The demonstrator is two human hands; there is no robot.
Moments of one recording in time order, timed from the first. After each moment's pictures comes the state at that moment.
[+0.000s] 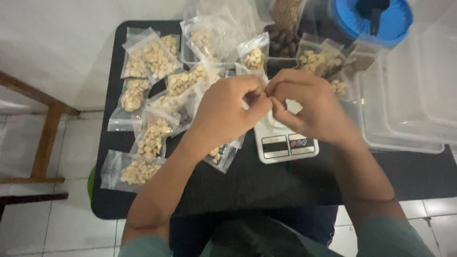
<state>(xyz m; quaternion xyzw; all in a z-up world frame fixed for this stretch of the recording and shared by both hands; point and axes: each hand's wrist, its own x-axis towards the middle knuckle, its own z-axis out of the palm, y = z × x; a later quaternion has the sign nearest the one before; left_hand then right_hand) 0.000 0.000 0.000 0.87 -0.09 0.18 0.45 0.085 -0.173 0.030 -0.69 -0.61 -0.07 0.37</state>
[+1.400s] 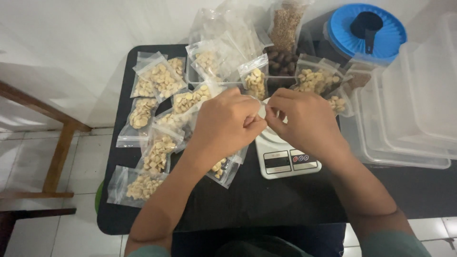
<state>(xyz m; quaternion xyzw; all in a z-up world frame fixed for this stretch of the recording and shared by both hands) 0.005 0.000 -0.004 0.91 -0.12 0.31 0.27 0.085 -0.175 0.019 -0.87 -0.46 -0.07 0.18</state>
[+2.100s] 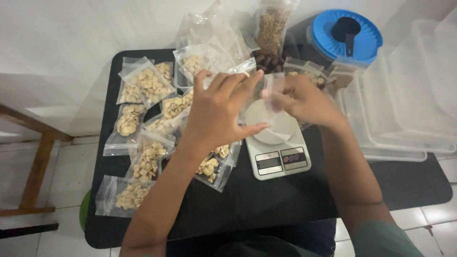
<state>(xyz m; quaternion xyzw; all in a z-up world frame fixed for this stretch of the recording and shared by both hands) 0.028 0.022 -0.019 0.92 -0.14 0.35 0.03 0.142 -0.181 0.018 -0.79 -0.49 0.12 0.35</state>
